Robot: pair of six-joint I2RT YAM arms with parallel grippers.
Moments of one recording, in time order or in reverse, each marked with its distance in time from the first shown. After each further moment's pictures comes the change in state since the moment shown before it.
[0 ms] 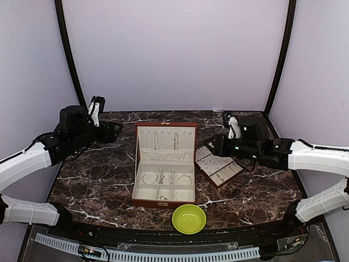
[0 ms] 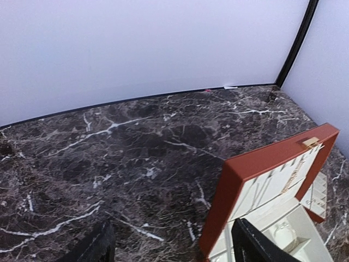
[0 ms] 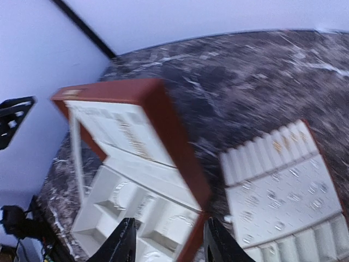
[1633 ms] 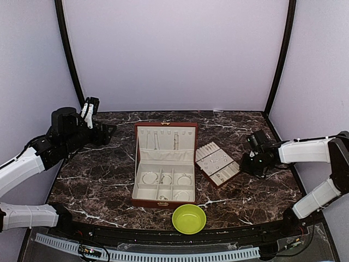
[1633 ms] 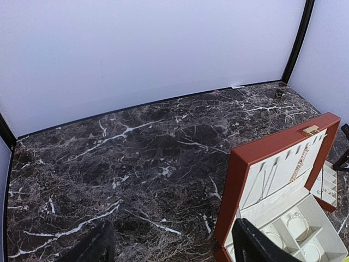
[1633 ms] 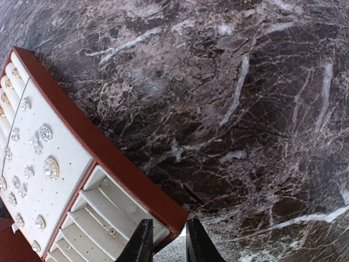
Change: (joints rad) left arm 0.027 -0.106 -0.021 -0.076 -0.037 0.097; right arm -0.439 0.200 -0.155 -0.302 0.000 0.171
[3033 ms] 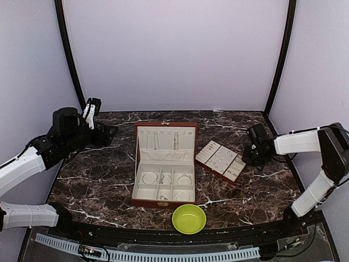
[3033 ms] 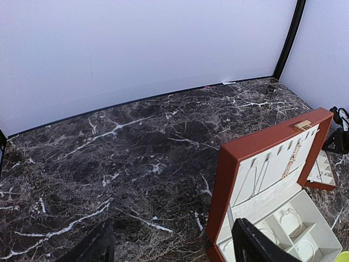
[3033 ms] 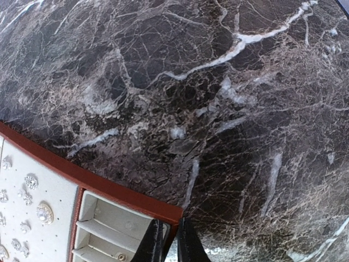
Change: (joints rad) left arm 0.000 0.012 0.000 -0.001 0.045 -0.019; right arm -0.070 0.132 0.109 0.031 0.163 -0.064
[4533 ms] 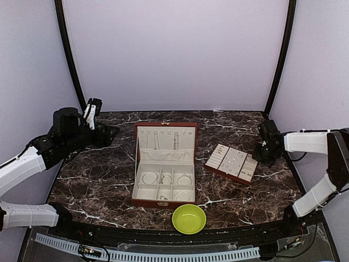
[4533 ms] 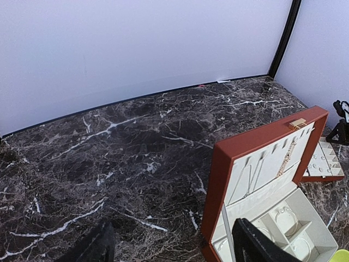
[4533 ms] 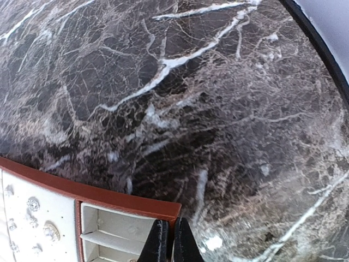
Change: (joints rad) left arm 0.000 0.005 0.000 0.000 0.034 -0.008; right arm -0.117 -0.062 0.020 -0.106 0.019 -0.042
